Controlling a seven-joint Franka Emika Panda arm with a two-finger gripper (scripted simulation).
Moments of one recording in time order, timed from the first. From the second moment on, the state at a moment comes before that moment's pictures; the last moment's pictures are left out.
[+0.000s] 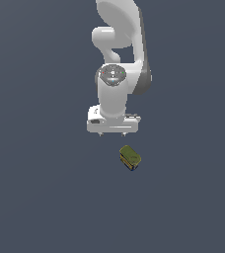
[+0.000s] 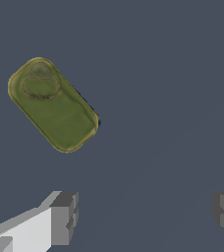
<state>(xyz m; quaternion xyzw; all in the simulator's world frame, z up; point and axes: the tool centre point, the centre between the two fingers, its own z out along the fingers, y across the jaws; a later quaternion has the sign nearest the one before) -0.019 0.000 0.149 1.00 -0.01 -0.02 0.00</state>
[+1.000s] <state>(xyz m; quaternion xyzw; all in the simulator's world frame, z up) -0.007 -0.001 0.148 1.00 -0.01 -0.02 0.00</state>
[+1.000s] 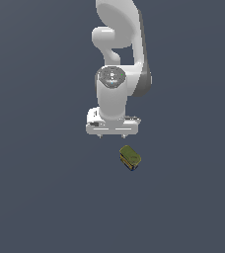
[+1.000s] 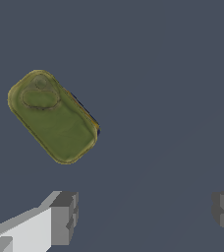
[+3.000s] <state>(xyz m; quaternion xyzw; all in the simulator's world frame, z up) 0.046 0.079 0.101 0.94 0.34 0.00 0.00</state>
